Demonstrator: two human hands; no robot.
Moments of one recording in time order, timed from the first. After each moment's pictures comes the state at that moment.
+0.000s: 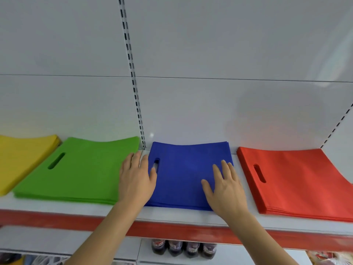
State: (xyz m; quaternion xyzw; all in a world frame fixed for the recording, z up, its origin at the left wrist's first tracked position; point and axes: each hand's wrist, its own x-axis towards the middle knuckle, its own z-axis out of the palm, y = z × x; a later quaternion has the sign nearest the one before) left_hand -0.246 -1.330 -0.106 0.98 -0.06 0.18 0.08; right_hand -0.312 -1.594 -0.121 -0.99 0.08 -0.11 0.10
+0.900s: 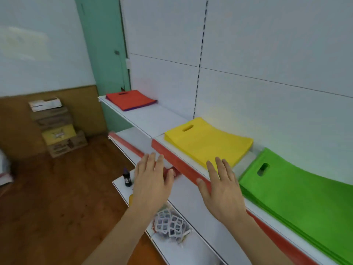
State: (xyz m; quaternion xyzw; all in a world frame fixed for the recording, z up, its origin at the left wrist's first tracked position) left_hand -0.395 -0.837 -0.101 0.94 0.27 0.22 0.07; right_hand -0.275 -1.030 -0.120 -0.90 -0.36 -0.16 0.18
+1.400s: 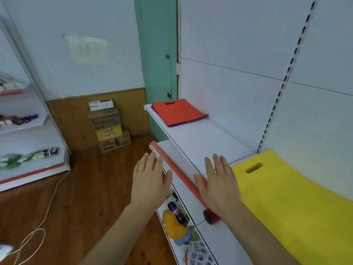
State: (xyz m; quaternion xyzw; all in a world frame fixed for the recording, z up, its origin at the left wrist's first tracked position) left_hand -0.347 -0.613 -0.096 0.89 0.39 0.22 0.04; right_hand -0.176 -0.757 -0.108 -0.87 -0.46 -0.09 0.16
